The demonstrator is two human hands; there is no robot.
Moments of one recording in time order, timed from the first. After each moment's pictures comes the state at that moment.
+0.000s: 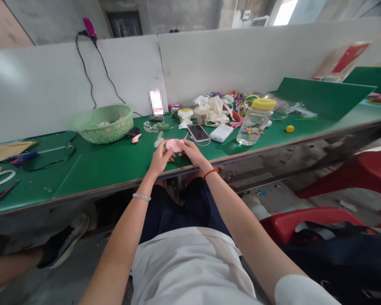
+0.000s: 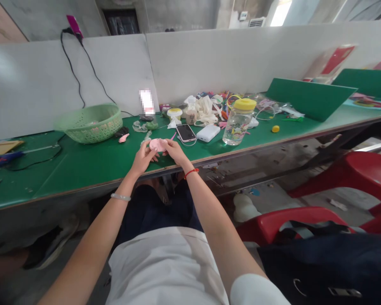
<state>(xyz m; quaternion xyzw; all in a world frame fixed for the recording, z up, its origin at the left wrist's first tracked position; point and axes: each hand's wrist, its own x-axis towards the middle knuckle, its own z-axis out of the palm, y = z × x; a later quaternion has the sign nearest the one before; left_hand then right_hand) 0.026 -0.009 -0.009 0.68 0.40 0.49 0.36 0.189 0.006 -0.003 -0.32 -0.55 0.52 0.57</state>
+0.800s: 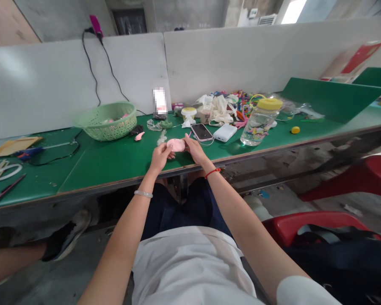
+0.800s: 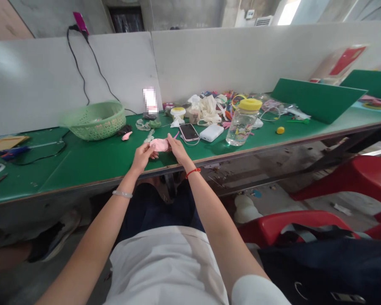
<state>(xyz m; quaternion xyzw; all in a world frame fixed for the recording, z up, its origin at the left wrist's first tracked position) 0.021 0.004 -0.016 0.62 0.41 0.53 0.40 0.188 0.010 -0.004 -0.34 -0.52 0.52 0.58</state>
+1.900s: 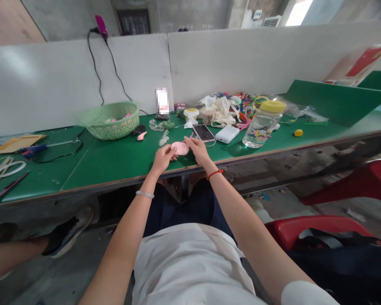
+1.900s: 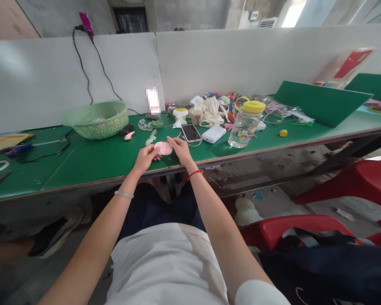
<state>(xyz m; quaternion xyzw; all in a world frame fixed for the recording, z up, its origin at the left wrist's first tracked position) 0.020 -0.007 -0.011 0.66 0.42 0.50 0.38 0.190 0.013 -0.010 -0.37 -0.54 0.43 0.62</state>
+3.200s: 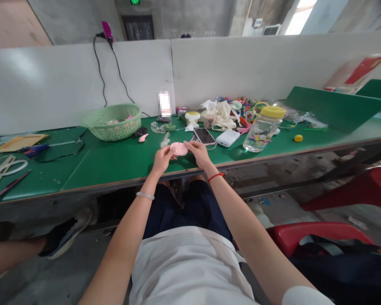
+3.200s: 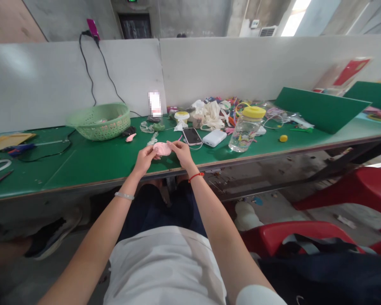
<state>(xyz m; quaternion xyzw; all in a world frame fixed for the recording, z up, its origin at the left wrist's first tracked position) 0.020 0.000 -0.018 0.63 0.40 0.55 0.36 0.190 0.010 -0.008 -0.37 -0.53 0.45 0.61</state>
